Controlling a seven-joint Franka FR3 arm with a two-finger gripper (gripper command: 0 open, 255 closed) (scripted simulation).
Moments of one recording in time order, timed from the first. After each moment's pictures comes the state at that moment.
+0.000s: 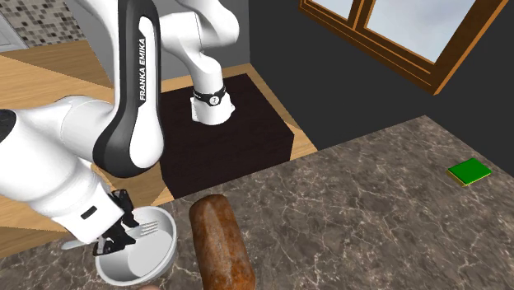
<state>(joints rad) -0.15 0.32 -0.49 -2.21 0.28 2.43 -2.14</state>
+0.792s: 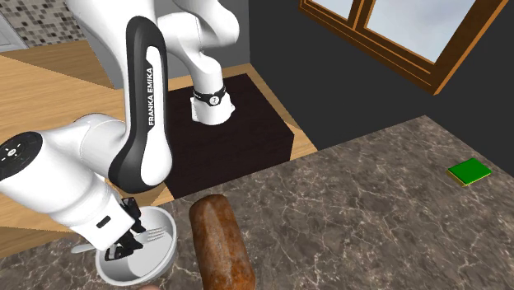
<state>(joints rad) -0.18 0.40 -0.45 -2.21 0.35 2.51 -2.19</state>
